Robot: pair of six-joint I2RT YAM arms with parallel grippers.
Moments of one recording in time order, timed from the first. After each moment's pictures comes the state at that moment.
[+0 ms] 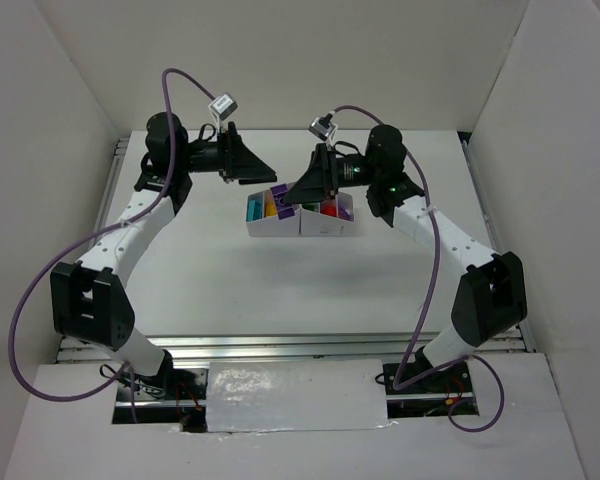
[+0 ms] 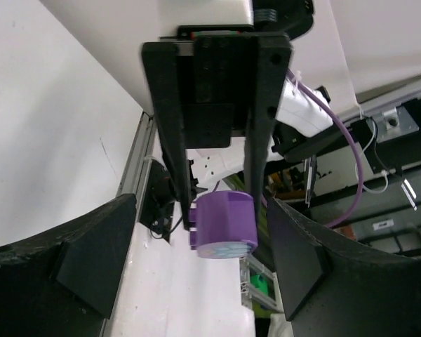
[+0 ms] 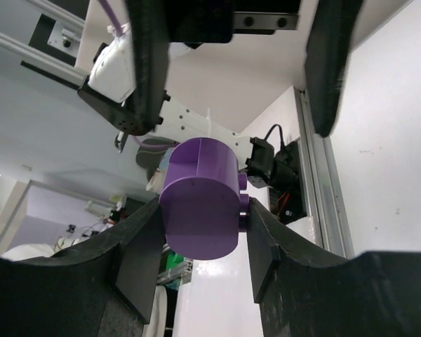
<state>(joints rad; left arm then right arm) -0.20 1.56 1.37 0.27 1.27 -1.06 0.43 1.56 1.30 0.38 -1.23 1.08</state>
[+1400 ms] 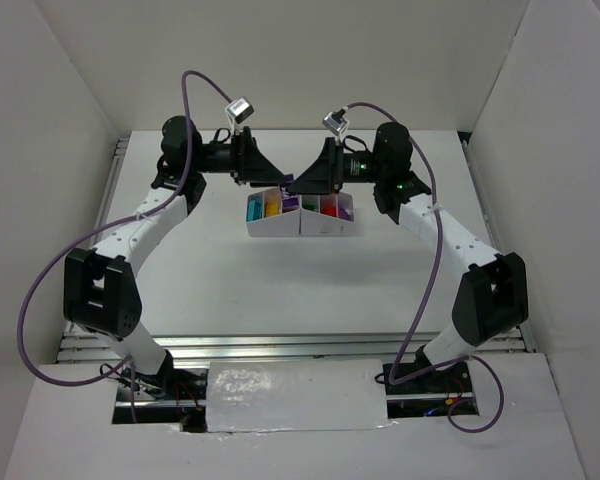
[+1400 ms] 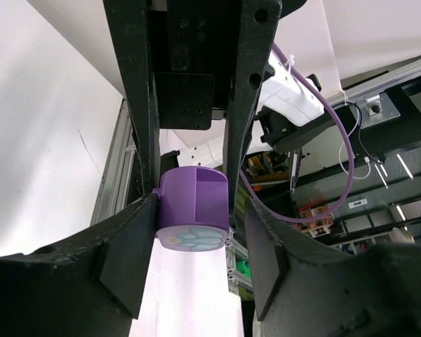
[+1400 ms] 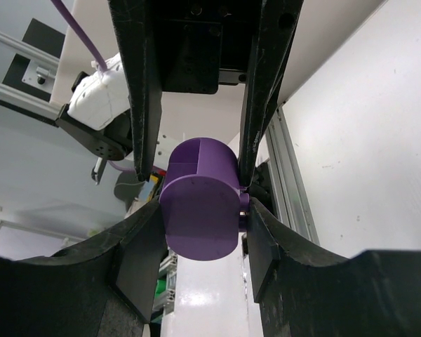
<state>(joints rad) -0.26 1.63 1.36 0.47 1.32 -1.21 0.38 1.56 1.30 0.30 -1.13 0.98</state>
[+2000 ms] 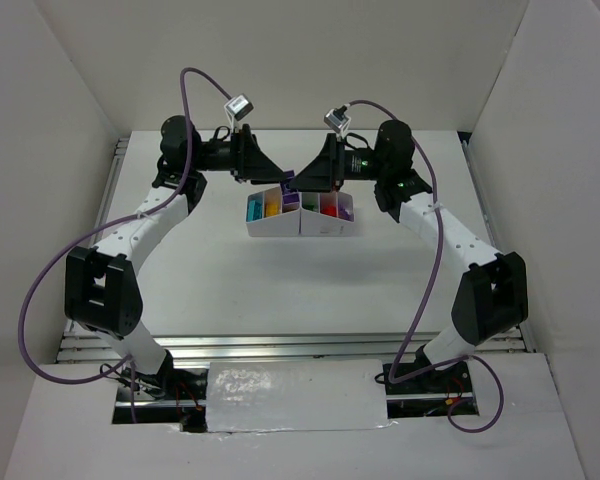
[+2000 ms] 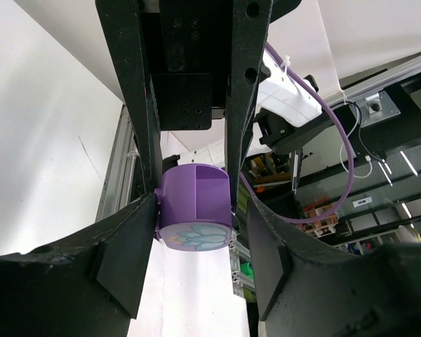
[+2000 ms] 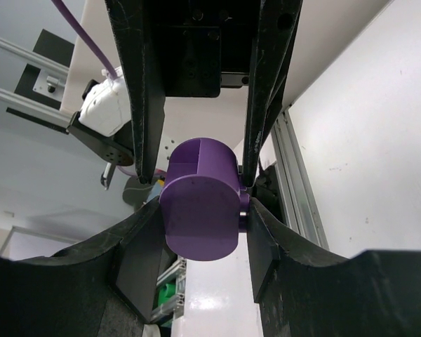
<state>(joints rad) -0.26 1.65 1.37 0.53 1.31 -1.24 0.37 1.56 1.32 0.31 -1.13 1.04</state>
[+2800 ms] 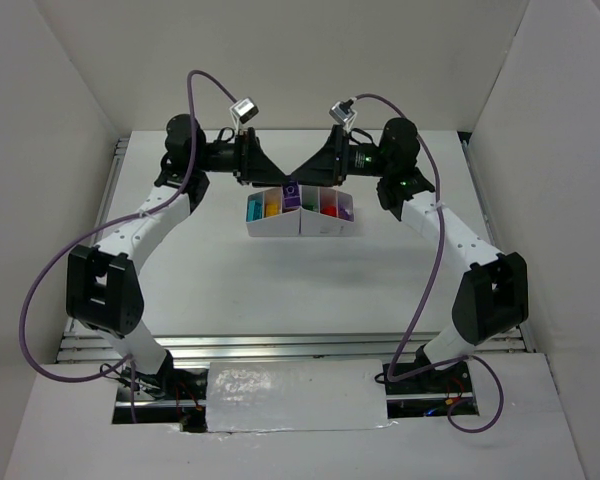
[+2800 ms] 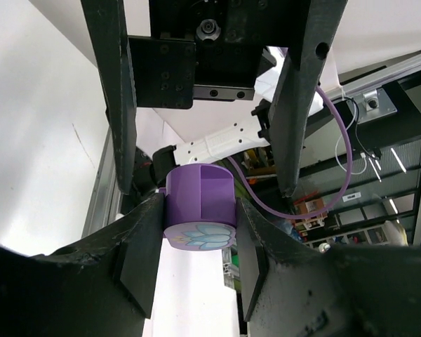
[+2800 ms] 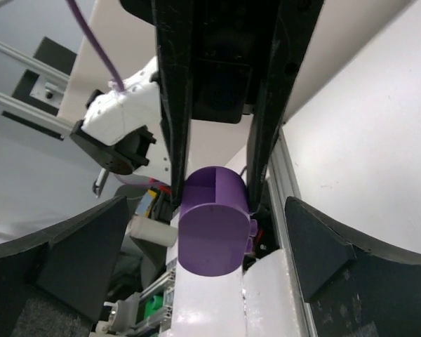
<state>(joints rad) -0.27 1.65 1.38 0.47 1.32 -1.23 0.35 1.56 1.33 0.40 -1.13 1.07</state>
